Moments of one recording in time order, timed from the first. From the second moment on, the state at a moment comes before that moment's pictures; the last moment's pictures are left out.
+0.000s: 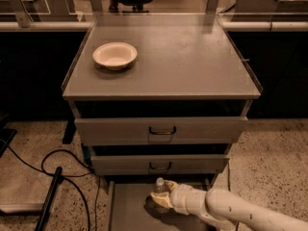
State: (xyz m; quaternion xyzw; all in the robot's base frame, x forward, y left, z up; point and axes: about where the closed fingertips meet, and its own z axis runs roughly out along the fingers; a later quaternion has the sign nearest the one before) arm 0.478 -0.024 0.418 -0.37 0.78 0.29 0.41
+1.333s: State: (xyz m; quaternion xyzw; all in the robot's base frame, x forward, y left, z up) arm 0.479 -0.069 0.551 -0.34 0.79 0.20 0.48
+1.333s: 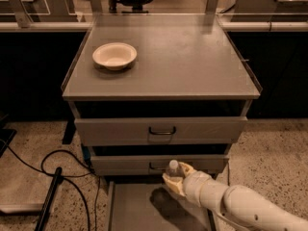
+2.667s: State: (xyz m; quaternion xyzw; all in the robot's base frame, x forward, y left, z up) arm 0.514 -0.103 0.691 -0.34 0.74 0.12 0.57
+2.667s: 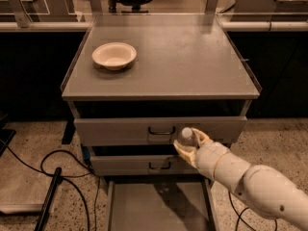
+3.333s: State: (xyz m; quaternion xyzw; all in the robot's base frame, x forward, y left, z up) arm 0.538 -0.131 0.855 -0.35 0.68 0.03 0.64
